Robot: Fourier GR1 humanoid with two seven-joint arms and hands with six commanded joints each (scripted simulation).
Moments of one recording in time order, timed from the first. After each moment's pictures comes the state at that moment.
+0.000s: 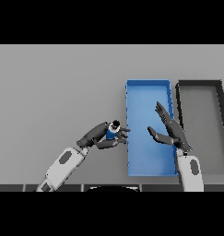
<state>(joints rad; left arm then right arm) -0.30 0.15 -0.56 -1.56 0.15 -0.18 -0.02 -0.02 -0.21 0.05 -1.63 -0.08 0.30 -0.07</state>
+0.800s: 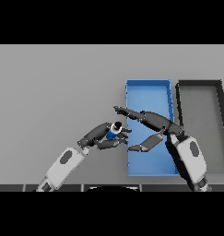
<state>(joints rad) -0.31 0.15 -0.56 -1.56 0.13 -0.19 -0.01 -0.39 -0.34 0.22 -1.86 -0.54 0.61 0.33</state>
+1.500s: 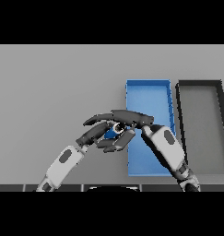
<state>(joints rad) -0.31 0.14 -0.53 -1.54 0.07 -0.25 0.00 -0.61 -0.17 0.34 -1.69 -0.47 0.67 0.41</state>
